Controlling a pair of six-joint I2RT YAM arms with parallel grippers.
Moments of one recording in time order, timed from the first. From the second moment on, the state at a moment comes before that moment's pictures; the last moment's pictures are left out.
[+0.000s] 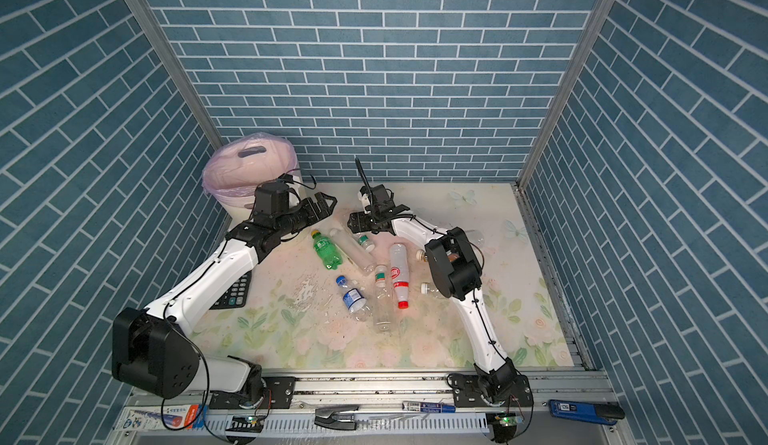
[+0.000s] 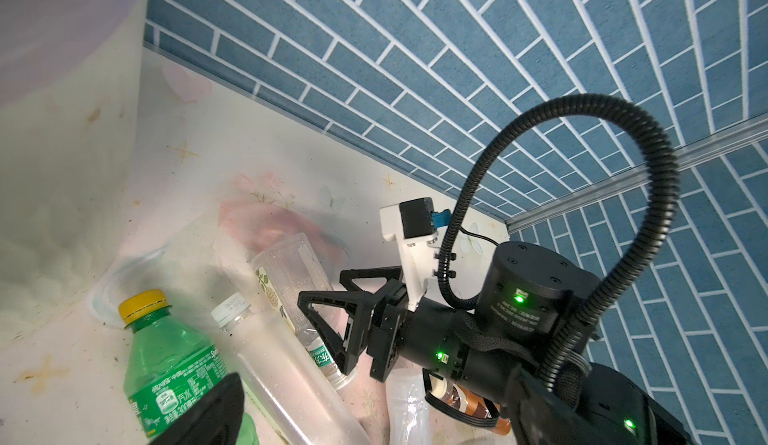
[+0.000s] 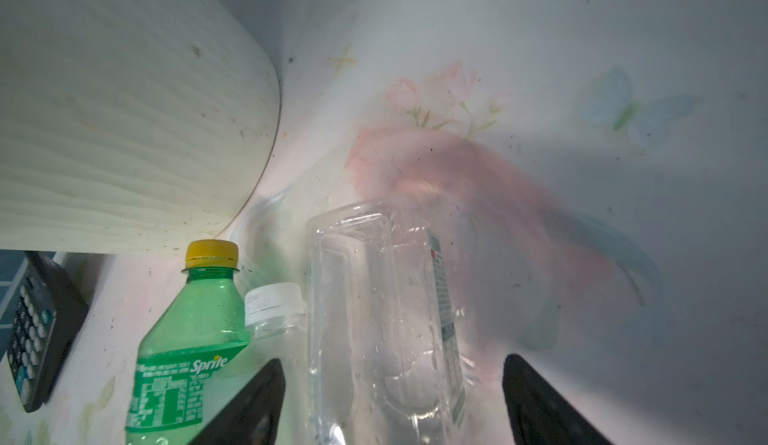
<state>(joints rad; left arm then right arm) -0.30 1.41 1.15 -0.23 0.20 -0.69 0.67 2.37 1.92 -0.33 -0.27 0.31</state>
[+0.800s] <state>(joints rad) -0.30 1.41 1.12 -0.22 0.21 -0.71 0.68 2.44 2.01 -0.43 -0.13 0.29</state>
